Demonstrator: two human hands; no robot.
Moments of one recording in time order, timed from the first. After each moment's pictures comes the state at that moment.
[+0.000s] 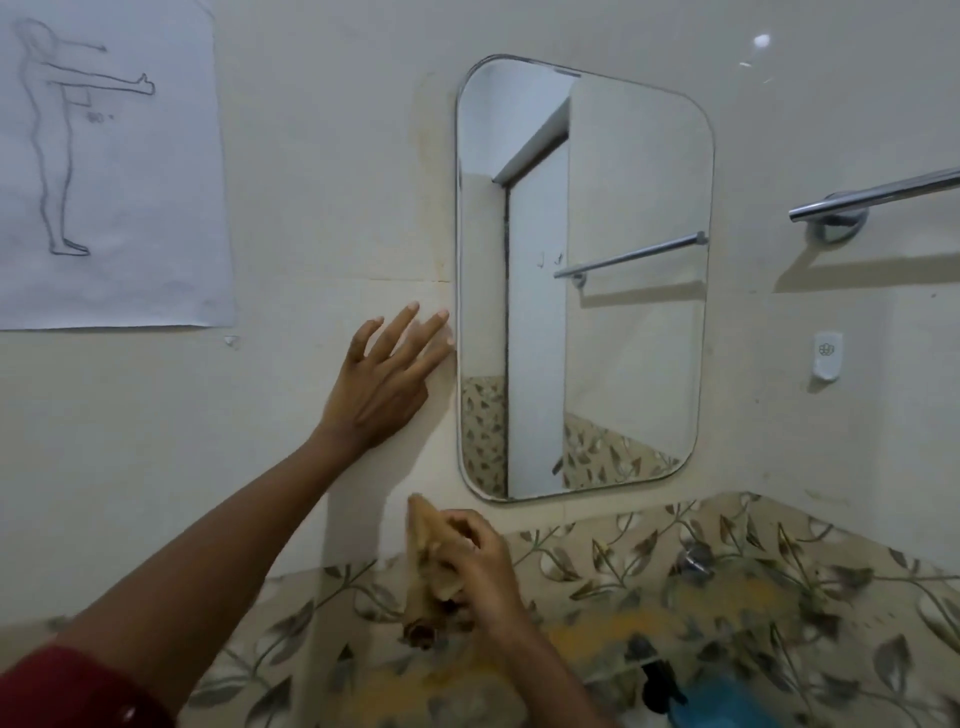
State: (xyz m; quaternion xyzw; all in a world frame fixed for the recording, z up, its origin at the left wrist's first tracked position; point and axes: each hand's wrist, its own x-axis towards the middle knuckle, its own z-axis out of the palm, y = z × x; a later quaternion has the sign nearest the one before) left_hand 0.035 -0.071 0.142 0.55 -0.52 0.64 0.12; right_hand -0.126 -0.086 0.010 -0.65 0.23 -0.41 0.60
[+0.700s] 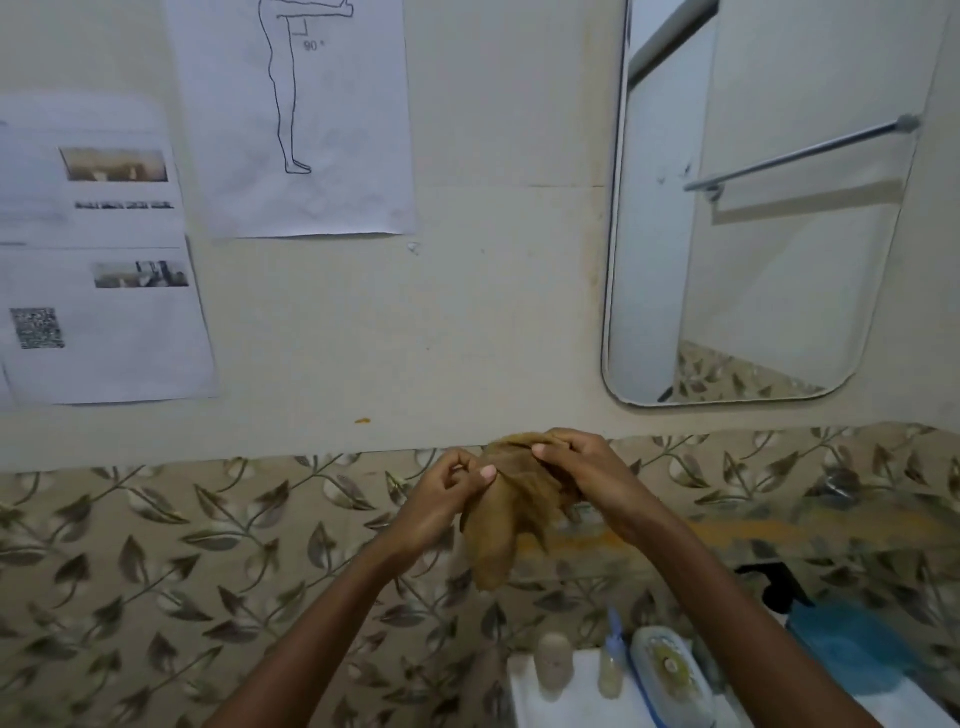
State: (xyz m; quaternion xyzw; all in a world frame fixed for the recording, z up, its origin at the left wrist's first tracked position) left_hand 0.019 0.081 -0.026 0.61 -0.47 -0.20 0.60; right_hand -0.122 -0.049 0.008 -0.77 0.16 -0.30 0.53
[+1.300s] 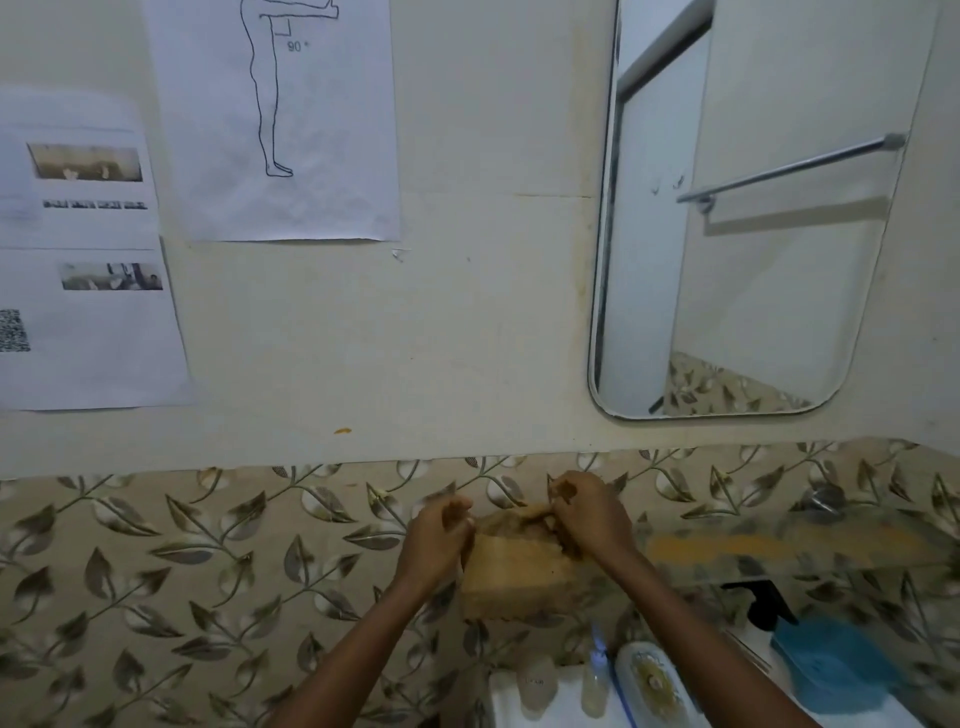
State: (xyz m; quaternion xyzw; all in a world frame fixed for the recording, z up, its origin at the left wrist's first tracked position) left_hand 0.036 0.033 -0.087 0.75 -0.37 -0.05 0.54; right_hand -0.104 -0.098 -0.049 -0.86 0.35 -0.31 0.21
